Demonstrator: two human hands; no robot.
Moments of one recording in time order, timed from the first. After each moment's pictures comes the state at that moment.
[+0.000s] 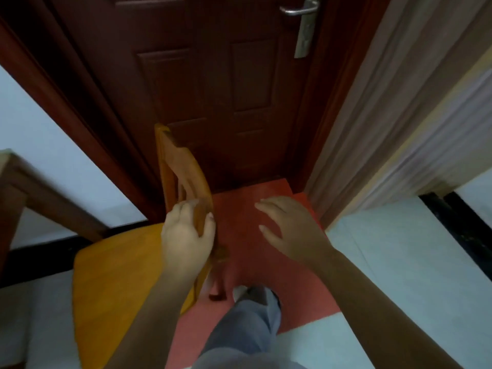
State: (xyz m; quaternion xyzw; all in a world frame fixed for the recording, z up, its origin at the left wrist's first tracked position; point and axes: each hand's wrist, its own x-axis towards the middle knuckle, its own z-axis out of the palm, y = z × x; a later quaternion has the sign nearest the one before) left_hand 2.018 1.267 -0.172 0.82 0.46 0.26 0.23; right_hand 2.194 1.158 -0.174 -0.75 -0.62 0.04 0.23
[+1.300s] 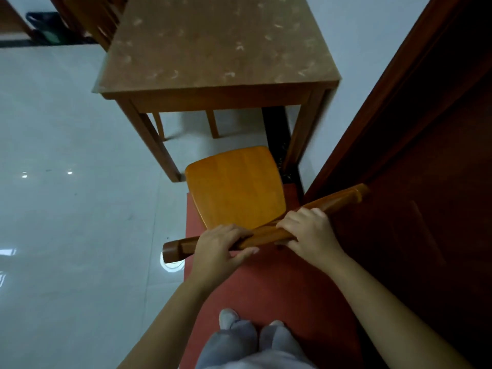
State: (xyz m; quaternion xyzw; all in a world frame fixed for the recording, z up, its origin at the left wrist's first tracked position) left_hand 2.152 1.299 -0.221 0.41 0.85 0.32 0.06; right_hand 2.230 1.504 -0.215 0.00 -0.99 0.11 0.04
